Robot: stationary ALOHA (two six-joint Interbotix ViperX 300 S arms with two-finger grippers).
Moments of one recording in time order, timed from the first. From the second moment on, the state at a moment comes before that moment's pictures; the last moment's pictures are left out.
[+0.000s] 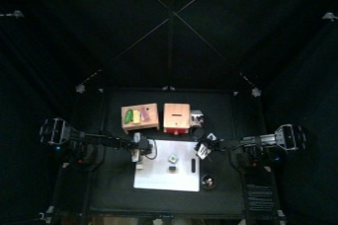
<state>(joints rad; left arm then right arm) 0.04 -0.15 0.96 0.21 -0.10 -0.14 -0.04 -0.30 0.96 -0.35 0.36 0.92</state>
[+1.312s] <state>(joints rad) -0.02 0.27 0.59 0.35 -0.19 -0.14 -0.02 -0.30 0.95 -0.35 0.37 0.92</state>
